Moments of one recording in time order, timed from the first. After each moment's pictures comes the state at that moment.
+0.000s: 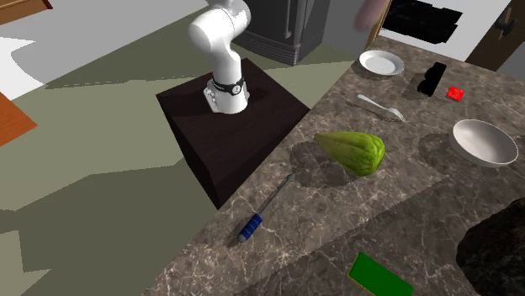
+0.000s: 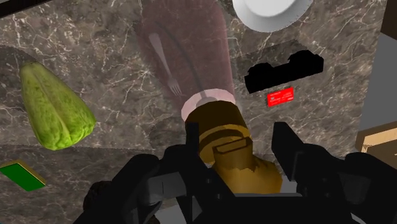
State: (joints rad) arm 0.36 -0.24 0.75 -1.71 -0.05 1.77 1.13
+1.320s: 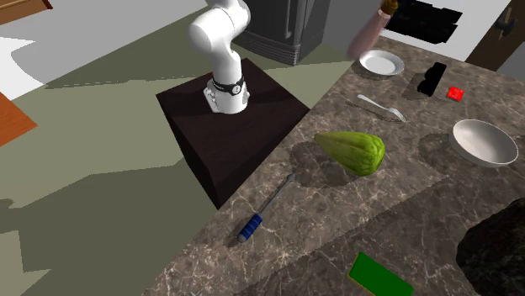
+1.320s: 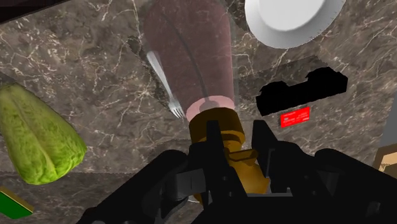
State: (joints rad) arm 0.38 -0.28 0.75 -2.02 -0.03 2.04 1.15
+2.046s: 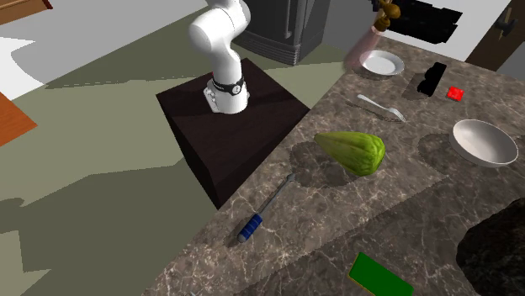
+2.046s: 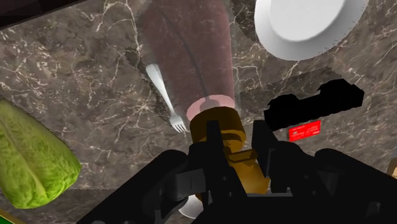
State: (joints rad) arm 0.38 -0.26 0.78 -2.15 -0.05 2.19 1.19
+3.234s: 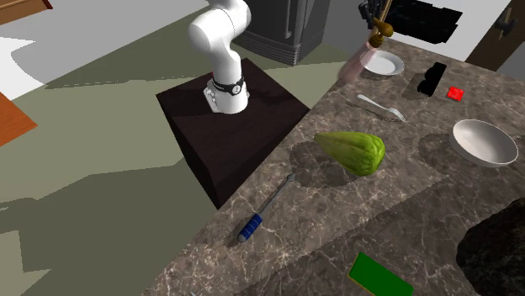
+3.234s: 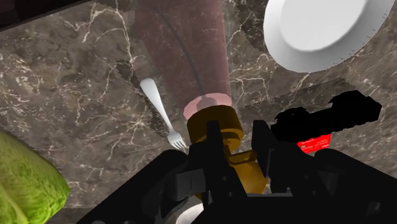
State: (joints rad) arm 0.35 -0.20 0.82 -2.26 -0.12 2.36 1.27
